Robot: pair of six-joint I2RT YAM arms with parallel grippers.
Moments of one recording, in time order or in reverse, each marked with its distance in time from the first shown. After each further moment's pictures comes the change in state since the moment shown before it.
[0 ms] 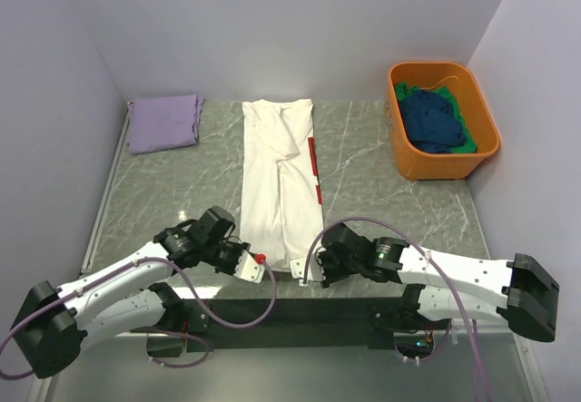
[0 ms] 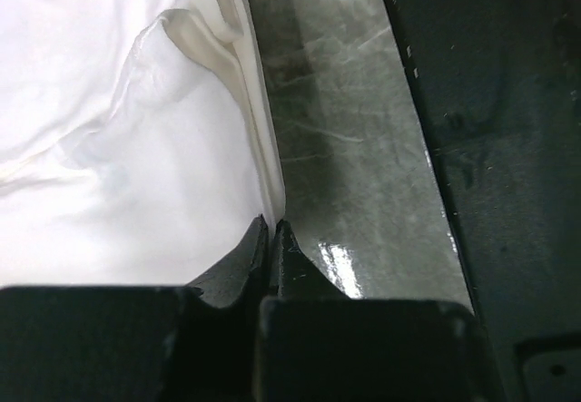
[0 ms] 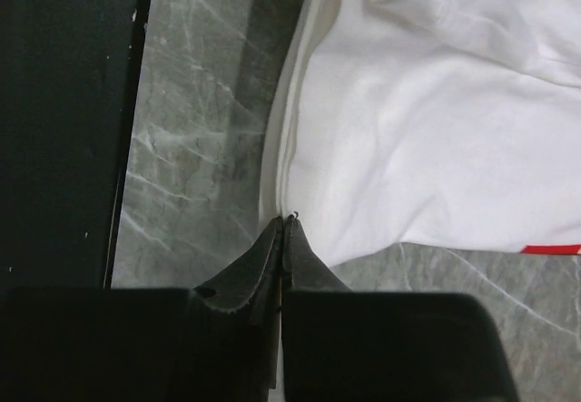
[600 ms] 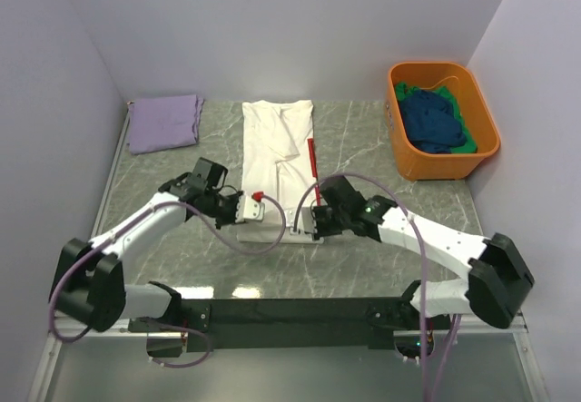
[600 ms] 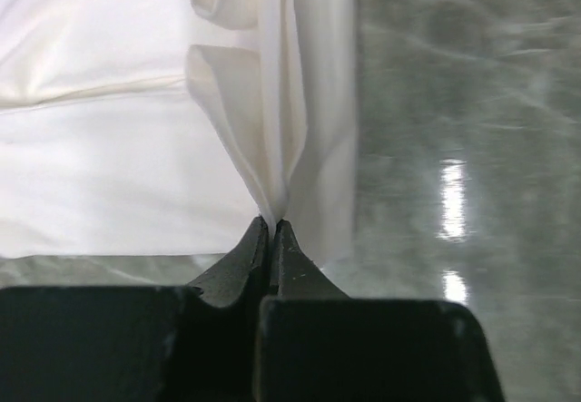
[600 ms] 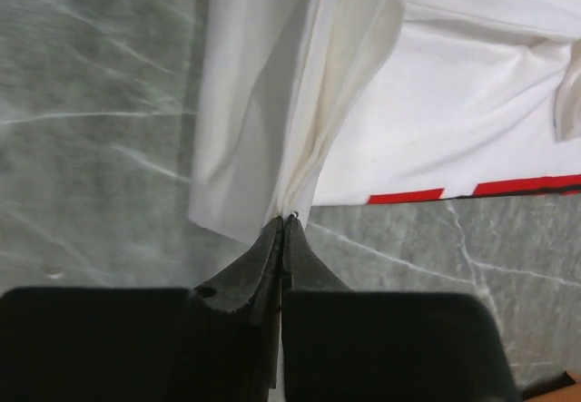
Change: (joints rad) left arm 0.328 0.313 0.312 -0.076 0.107 0.069; right arm -0.291 0.211 0.266 -0.039 -0.056 -0.166
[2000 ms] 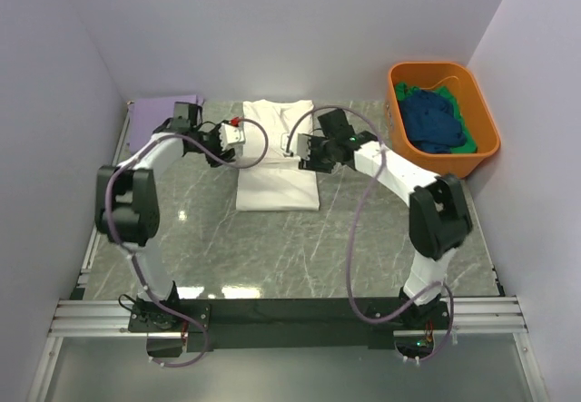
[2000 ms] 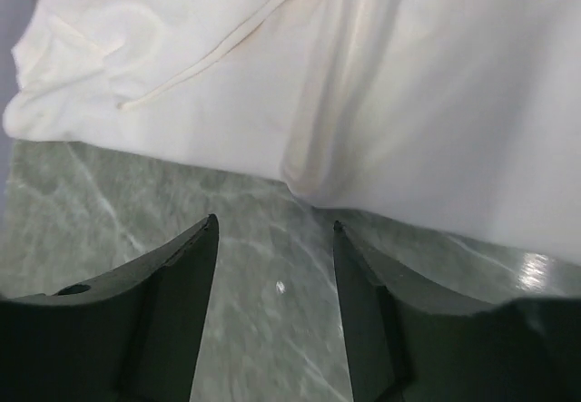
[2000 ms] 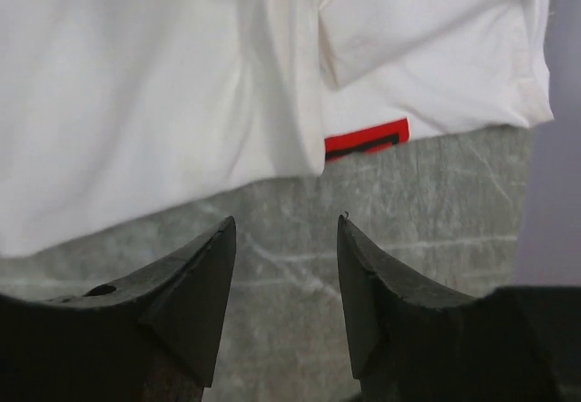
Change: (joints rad) left arm 0.330 0.670 0.609 0.202 0.096 0.047; right arm -0.318 0.608 0.642 0.002 -0.017 -0.114
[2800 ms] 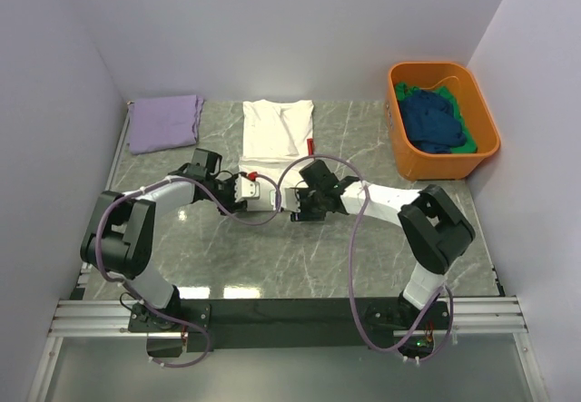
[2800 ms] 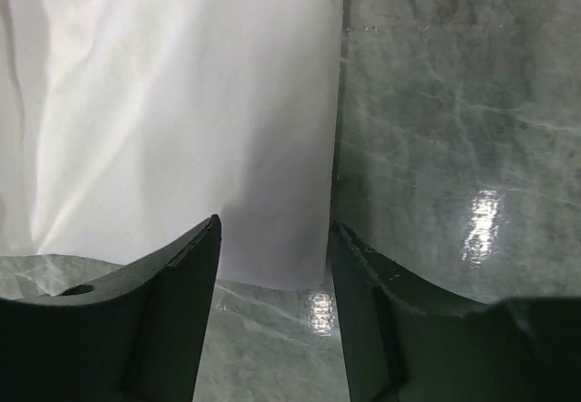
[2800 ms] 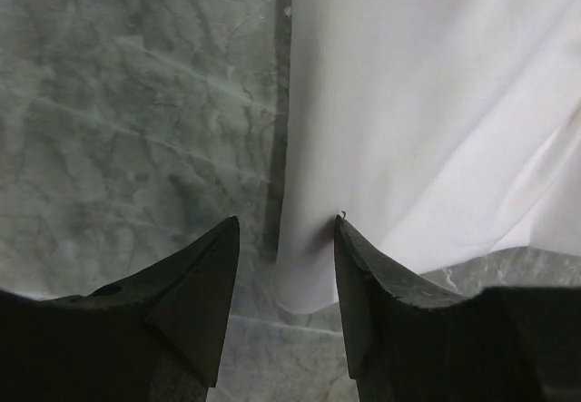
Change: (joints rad) left arm -0.156 -0.327 -0.566 0.143 -0.047 -0.019; right arm 0.208 -0.156 -0.447 0.165 0.031 0.074
